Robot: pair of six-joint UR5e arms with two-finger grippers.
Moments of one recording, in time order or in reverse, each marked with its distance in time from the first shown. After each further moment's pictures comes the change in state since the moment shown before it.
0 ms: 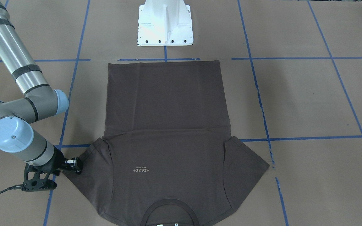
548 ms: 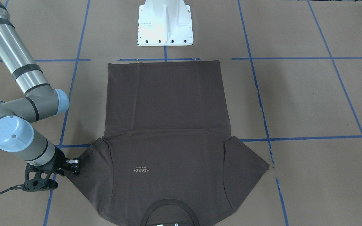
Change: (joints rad) left arm 0.000 -0.002 0.001 0.003 0.001 -0.001; right arm -0.002 0.007 0.009 0.001 0.004 -0.005
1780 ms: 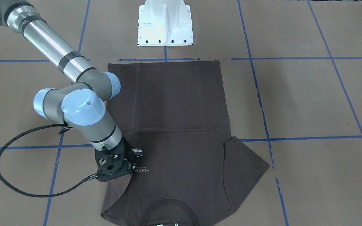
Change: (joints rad) left arm -0.001 0.000 0.001 -0.002 0.000 0.001; right arm -0.144 0.225 0.036 0.009 -0.184 0.001
